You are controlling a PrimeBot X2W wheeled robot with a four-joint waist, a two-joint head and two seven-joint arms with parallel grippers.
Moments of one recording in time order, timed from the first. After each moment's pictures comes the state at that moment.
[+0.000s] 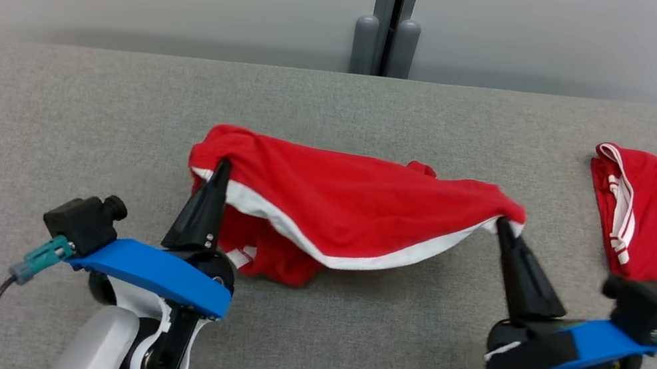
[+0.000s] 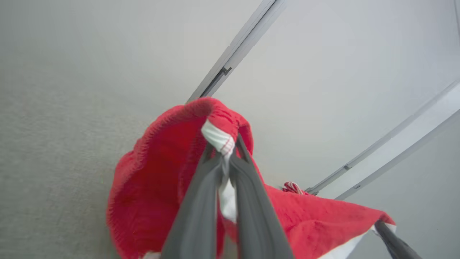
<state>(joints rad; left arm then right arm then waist) -0.29 0.05 -0.29 0.35 -0.80 -0.13 -0.17 -0.21 -0.05 0.14 0.13 0.49 0.13 0.03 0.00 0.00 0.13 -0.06</state>
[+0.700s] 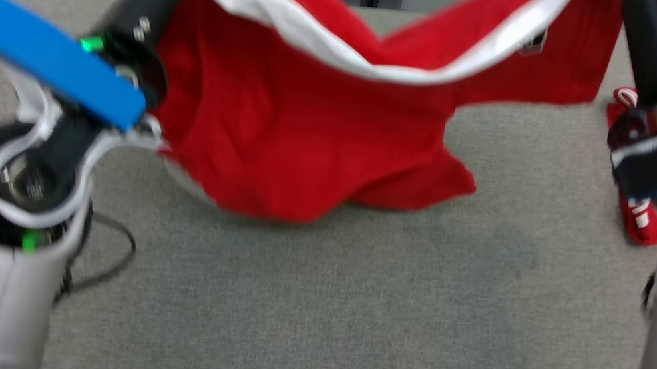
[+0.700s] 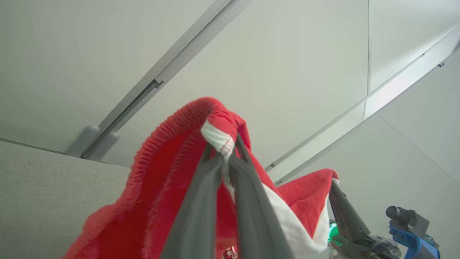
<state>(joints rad) -0.53 0.18 -0.17 -0.19 -1.16 0.11 0.35 -0.65 -0.06 -0.01 -0.17 0.63 0.13 0.45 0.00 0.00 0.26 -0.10</state>
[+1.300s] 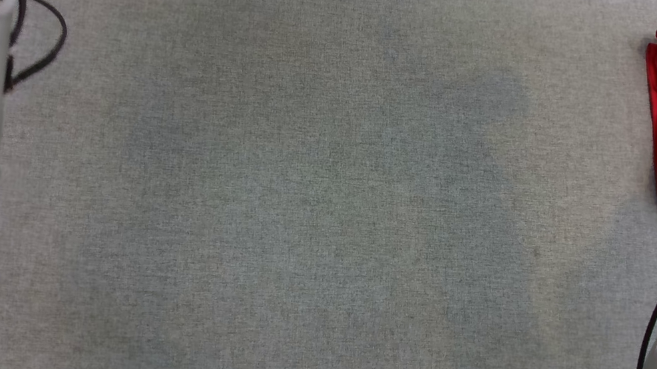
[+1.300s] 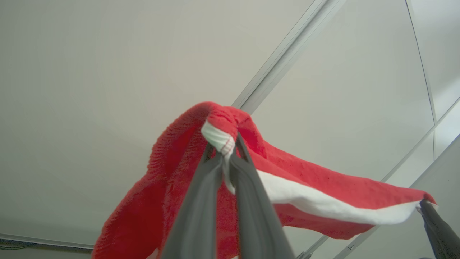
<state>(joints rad) -1.10 0.24 -0.13 0.31 -0.98 -0.05 0.14 -1.22 -0.10 0.13 0.26 0.54 0.13 0.06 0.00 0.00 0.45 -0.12</state>
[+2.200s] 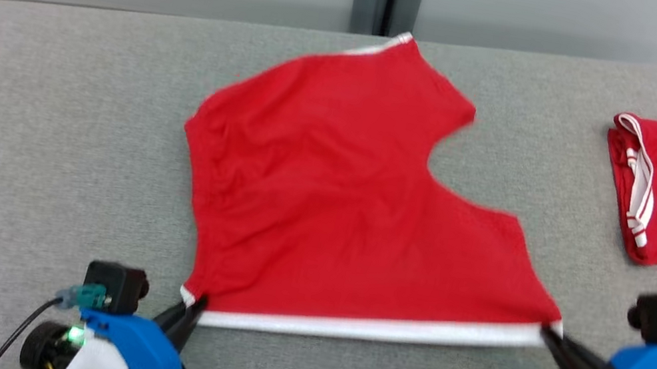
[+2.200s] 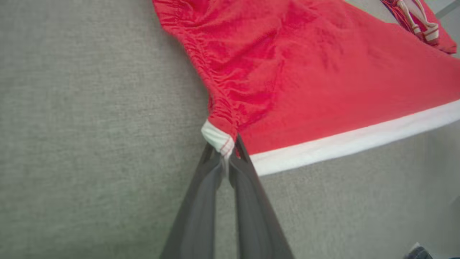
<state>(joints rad) -0.17 0.35 -0.53 0.18 -0.74 0.05 0.22 -0.12 -0.22 -0.02 -0.14 0.45 0.13 0.79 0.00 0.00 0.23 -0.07</state>
